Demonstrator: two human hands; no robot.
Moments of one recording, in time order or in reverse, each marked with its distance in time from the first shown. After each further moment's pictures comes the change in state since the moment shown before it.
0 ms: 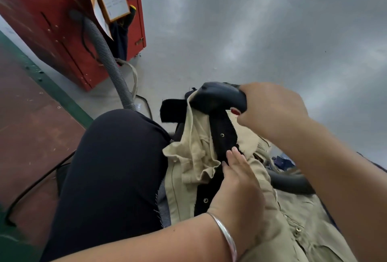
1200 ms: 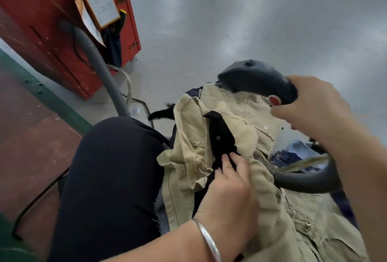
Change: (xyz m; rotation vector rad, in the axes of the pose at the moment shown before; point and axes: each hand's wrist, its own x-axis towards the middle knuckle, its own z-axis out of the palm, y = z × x) left_hand -0.015 -0.011 -0.002 -0.152 -0.017 -0.183; right_hand -0.015 0.075 0.010 0.353 0.103 0.209
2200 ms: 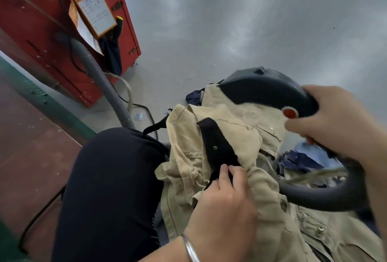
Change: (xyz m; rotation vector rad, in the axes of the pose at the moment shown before) left_hand 0.007 -0.008 0.004 -0.087 0.009 0.052; right_hand -0.004 0.026 -0.006 0.243 -0.075 -0.015
